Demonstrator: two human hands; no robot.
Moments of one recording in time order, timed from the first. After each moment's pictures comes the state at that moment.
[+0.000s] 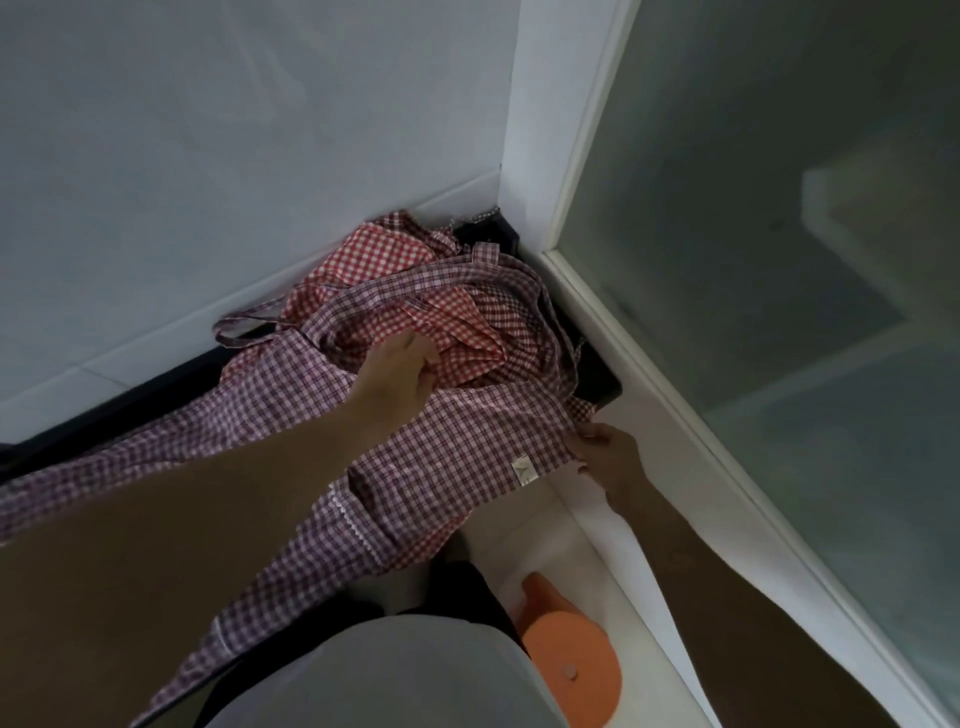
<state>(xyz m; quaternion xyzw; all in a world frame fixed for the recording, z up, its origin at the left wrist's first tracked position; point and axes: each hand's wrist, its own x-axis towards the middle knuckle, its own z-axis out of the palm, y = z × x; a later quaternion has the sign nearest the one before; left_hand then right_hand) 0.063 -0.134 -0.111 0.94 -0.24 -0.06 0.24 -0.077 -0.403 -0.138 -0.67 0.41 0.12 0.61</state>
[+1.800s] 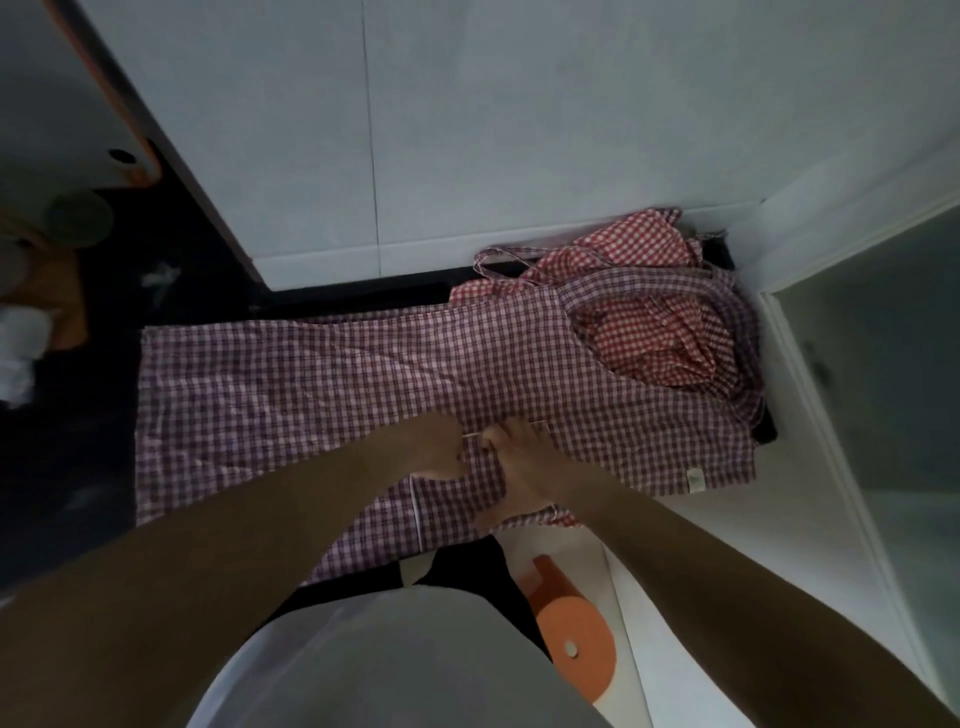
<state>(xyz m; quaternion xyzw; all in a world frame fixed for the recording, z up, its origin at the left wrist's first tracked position) -0.025 0.106 -0.049 0.86 -0.10 -0.48 0.15 -0.041 -0.078 -0.122 -0.87 -0.21 0.45 0.02</state>
